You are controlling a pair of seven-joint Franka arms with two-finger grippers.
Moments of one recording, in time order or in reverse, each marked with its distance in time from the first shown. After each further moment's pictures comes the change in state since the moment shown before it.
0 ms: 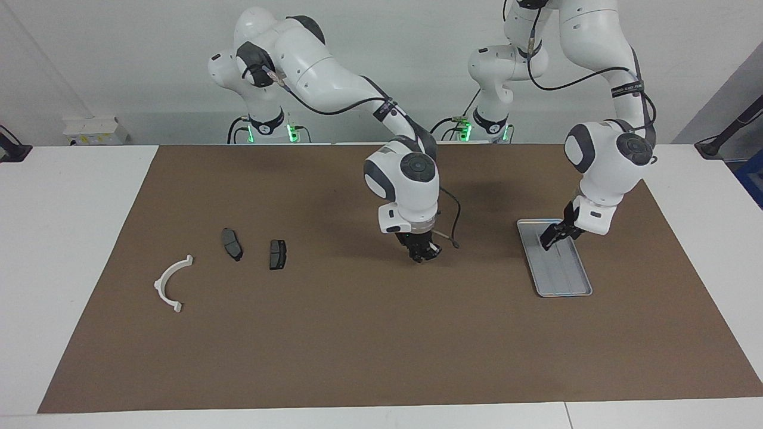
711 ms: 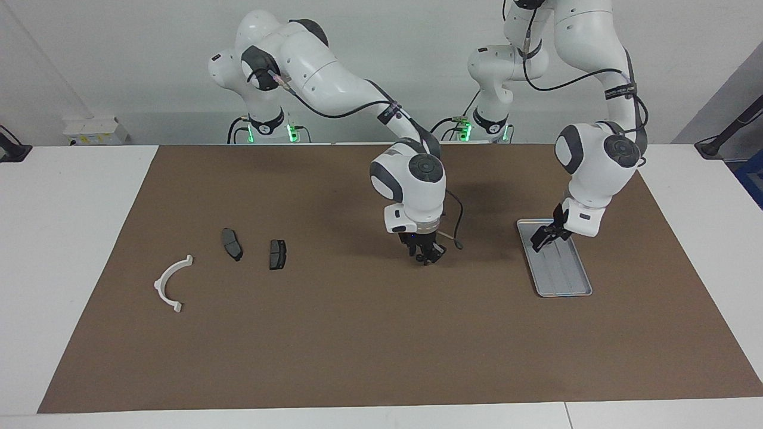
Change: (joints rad) left arm -0.035 0.004 -0.002 0.000 0.000 0.000 -0.054; right arm 0.001 0.015 -0.006 0.018 -0.010 0.000 0.011
